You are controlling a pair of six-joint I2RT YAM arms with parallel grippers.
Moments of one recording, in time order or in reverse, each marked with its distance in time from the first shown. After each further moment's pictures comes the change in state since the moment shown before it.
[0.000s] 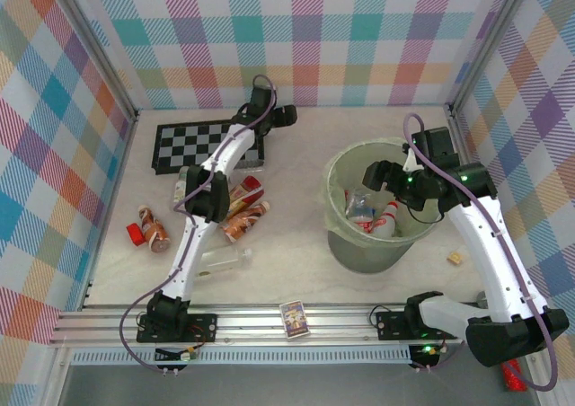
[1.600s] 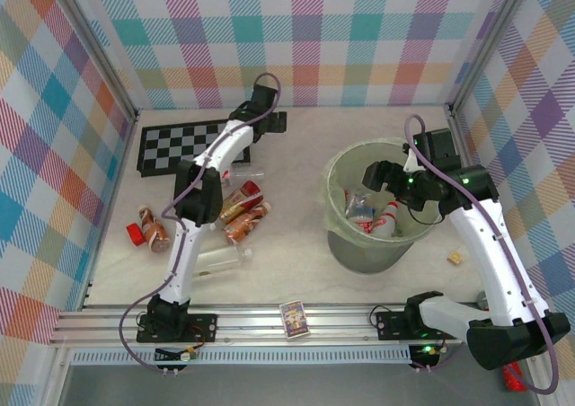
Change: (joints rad) left arm -0.042 -0.251 -0.270 -0.111 -0.293 0.148; right arm 0.000 -0.018 -0.011 0.017 -0.011 -0.004
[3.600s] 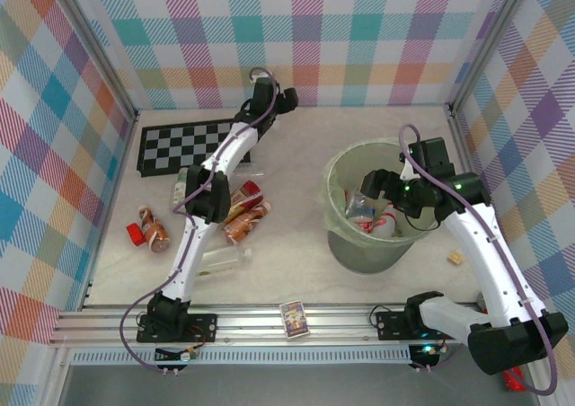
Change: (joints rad) left arm 0.034 0.219 0.276 0.286 0.135 -0.270; right arm 0.000 -0.028 -0.120 0.055 -0.008 0.000
